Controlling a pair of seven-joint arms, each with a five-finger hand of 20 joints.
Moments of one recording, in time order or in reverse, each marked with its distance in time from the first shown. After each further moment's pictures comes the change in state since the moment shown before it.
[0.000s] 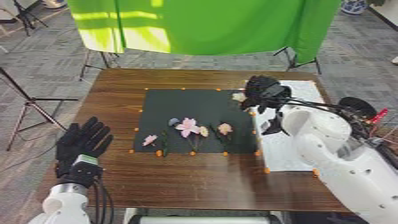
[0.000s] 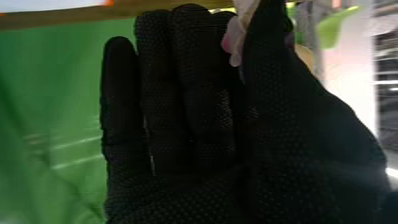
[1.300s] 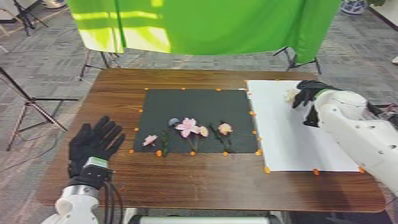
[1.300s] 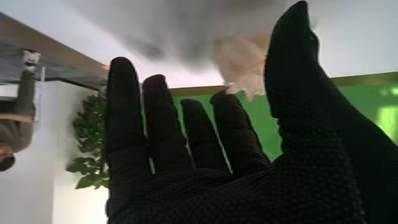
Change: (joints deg) left arm -1.4 0.7 4.6 0.4 -1.5 -3.1 2.0; right arm 19.9 2.4 -9.8 35.9 8.5 -2.7 10.0
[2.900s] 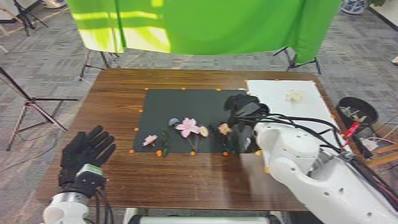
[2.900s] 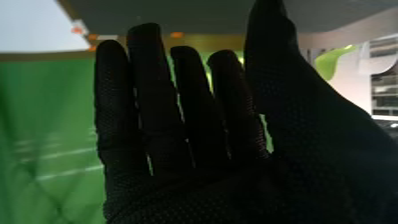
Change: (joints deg) left arm 5.0 -1.7 -5.2 -1.2 6.9 3.1 -5.5; right arm -19.1 -5.6 0.7 -38.8 -13.4 -0.5 1.3
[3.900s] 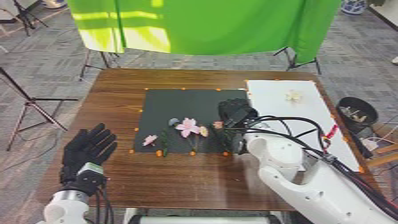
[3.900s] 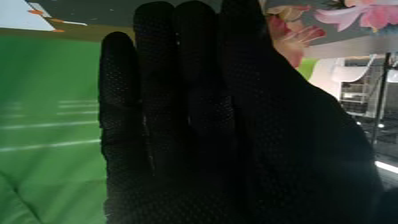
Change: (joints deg) left arm -0.7 0.2 -0.1 0.3 1.5 -1.0 -1.2; right arm 3.3 -0.3 -8.6 5.8 -9.1 7.2 -4.4
